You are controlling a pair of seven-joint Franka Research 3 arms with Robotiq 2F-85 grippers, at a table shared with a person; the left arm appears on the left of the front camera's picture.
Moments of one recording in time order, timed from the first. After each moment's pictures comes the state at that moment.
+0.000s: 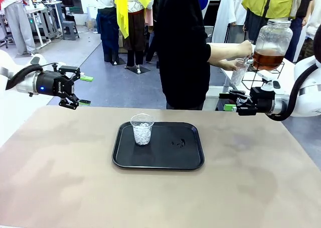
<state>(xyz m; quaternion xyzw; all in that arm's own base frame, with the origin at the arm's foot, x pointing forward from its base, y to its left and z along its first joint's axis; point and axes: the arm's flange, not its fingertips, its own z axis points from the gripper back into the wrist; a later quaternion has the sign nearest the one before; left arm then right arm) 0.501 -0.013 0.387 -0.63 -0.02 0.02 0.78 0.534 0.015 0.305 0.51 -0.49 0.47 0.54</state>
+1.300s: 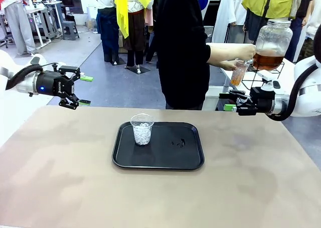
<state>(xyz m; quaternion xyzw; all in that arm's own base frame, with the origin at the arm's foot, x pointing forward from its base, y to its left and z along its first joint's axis) 0.501 -0.013 0.387 -0.63 -0.02 0.02 0.78 0.534 0.015 0.305 0.51 -0.49 0.47 0.54</state>
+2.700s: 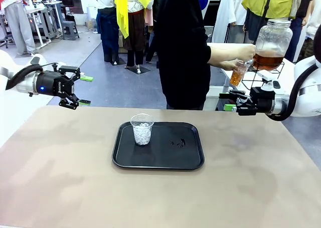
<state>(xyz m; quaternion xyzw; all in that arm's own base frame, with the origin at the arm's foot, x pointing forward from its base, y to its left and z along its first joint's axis) 0.501 -0.013 0.387 -0.63 -0.02 0.02 0.78 0.534 0.015 0.305 0.51 -0.49 0.47 0.54</state>
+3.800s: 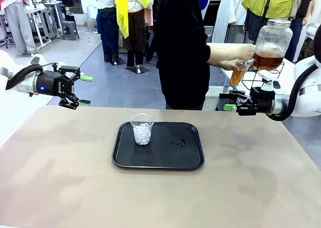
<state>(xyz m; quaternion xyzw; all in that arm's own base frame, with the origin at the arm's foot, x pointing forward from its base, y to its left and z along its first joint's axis) 0.501 -0.013 0.387 -0.63 -0.02 0.02 0.78 0.534 0.015 0.305 0.51 -0.49 0.47 0.54</state>
